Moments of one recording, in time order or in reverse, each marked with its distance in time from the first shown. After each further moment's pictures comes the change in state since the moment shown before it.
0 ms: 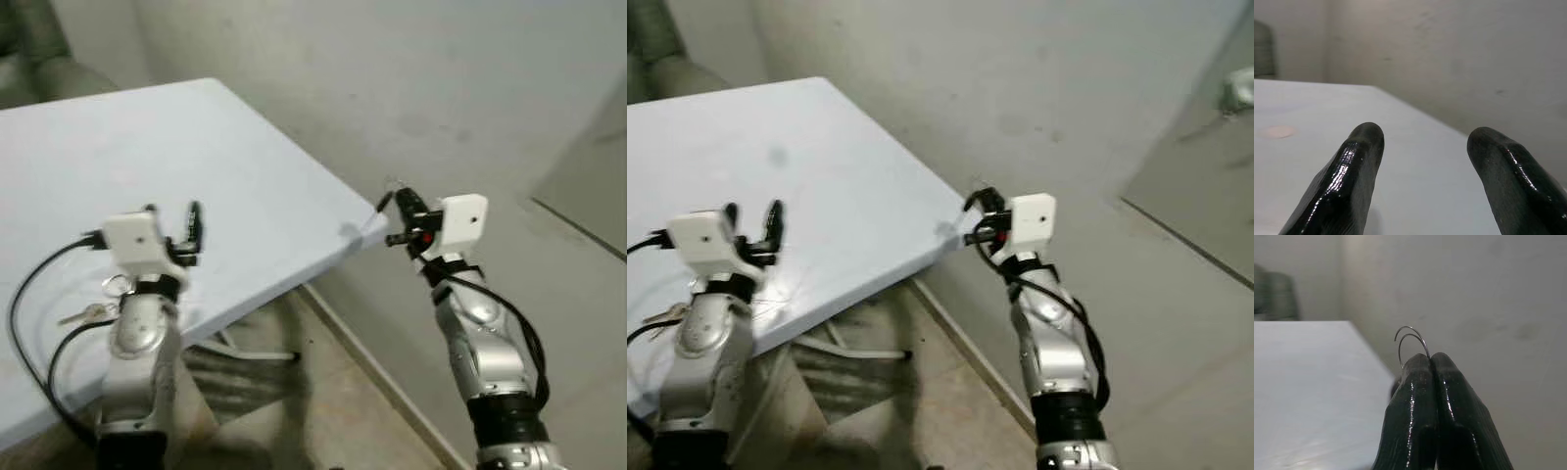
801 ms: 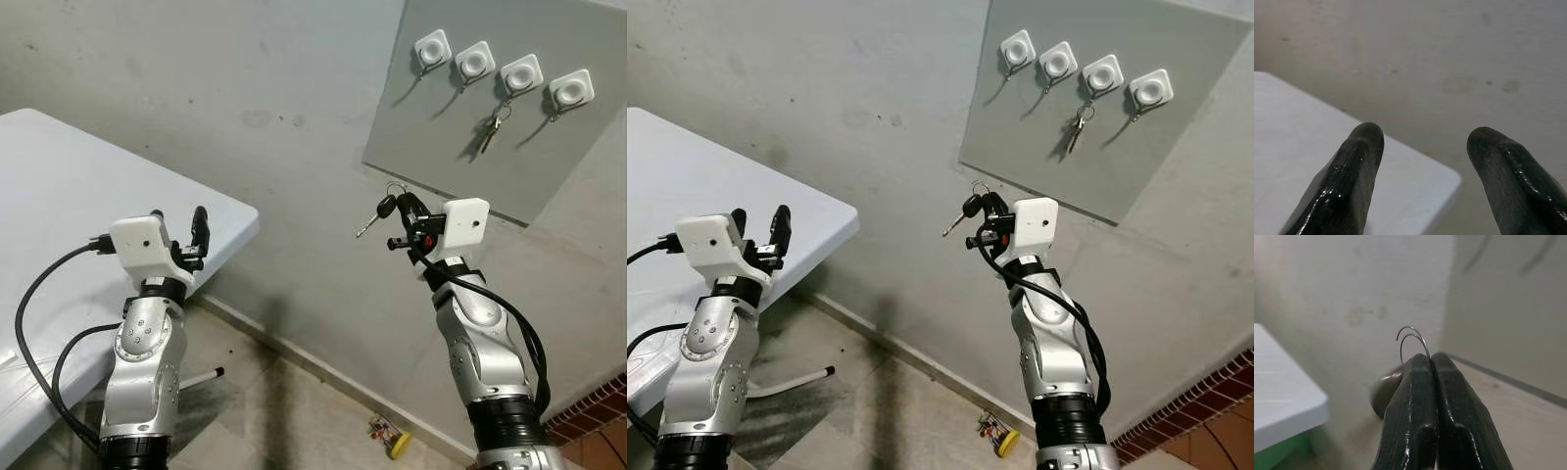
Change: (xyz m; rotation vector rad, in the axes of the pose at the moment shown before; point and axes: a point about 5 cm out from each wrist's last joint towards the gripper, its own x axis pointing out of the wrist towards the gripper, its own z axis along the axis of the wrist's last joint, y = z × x) left arm -0.001 0.002 -0.005 -0.013 0.037 0.039; right arm -0.001 0.005 -0.004 0.021 0.019 0.021
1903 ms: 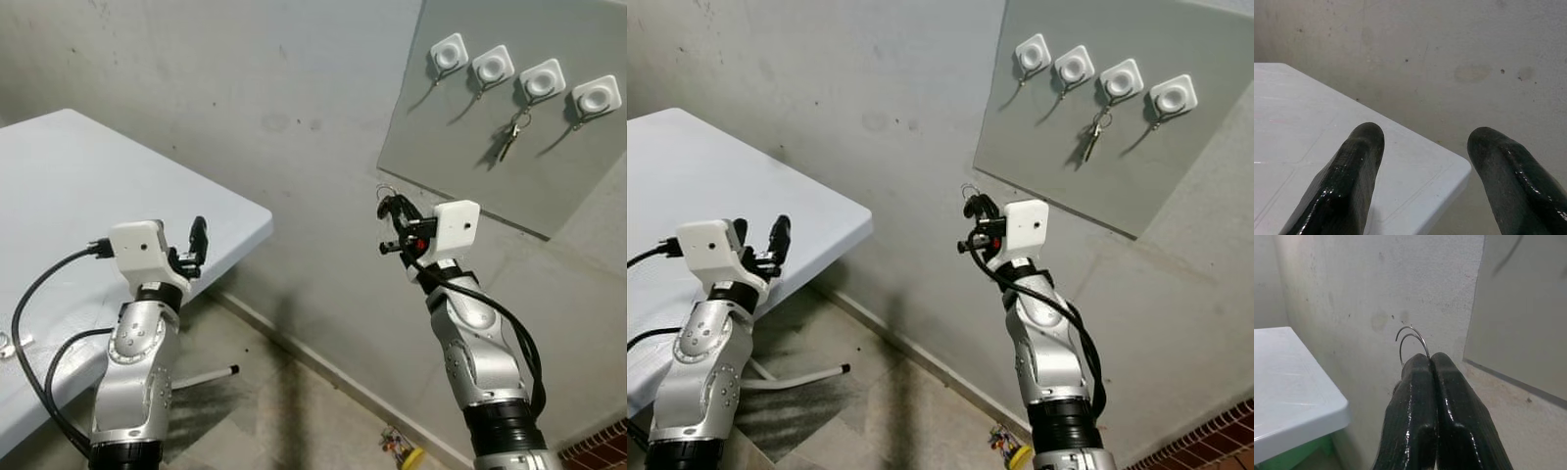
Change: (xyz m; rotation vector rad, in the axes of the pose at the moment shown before) left arm -0.003 0.000 -0.004 -0.008 0.070 -0.038; right arm -0.002 0.002 0.000 0.001 -0.002 0.015
